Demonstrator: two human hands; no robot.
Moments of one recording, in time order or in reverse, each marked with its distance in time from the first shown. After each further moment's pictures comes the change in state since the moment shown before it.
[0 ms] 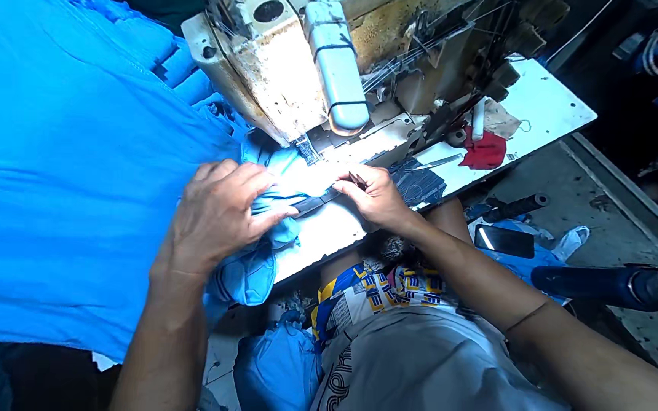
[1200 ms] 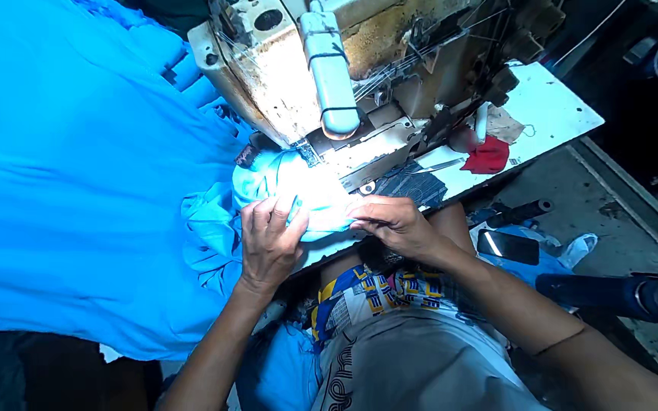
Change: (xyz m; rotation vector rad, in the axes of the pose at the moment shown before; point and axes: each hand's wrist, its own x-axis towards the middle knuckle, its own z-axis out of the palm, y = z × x) left_hand -0.031 0.067 0.077 0.147 0.384 -0.049; right_hand -0.037 -0.009 -0.031 -0.009 -0.201 -0.248
